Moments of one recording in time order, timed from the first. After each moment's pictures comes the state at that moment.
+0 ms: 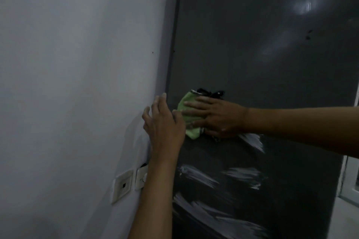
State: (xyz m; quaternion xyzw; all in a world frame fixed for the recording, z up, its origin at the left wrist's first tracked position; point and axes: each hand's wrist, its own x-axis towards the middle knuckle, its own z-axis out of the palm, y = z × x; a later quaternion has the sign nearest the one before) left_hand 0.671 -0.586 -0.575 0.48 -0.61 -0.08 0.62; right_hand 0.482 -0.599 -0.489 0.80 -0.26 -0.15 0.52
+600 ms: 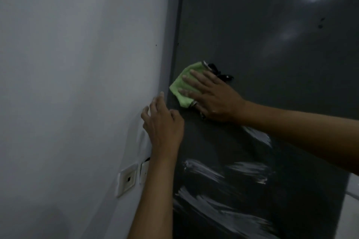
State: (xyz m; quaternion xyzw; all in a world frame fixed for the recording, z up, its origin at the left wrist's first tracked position) left_hand 0.678 -0.595 -0.586 0.51 -0.59 -0.11 0.62; right_hand 0.501 -0.619 -0.492 0.74 -0.37 0.04 0.56
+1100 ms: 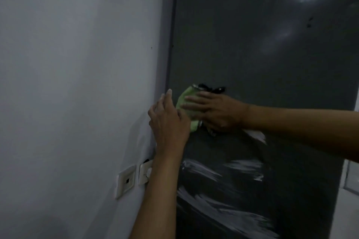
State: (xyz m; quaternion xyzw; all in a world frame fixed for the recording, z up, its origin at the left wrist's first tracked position) left_hand 0.663 -0.587 -0.585 0.46 -0.63 -0.07 0.62; right_hand 0.480 -0.600 -0.503 0.80 -0.27 -0.08 0.53
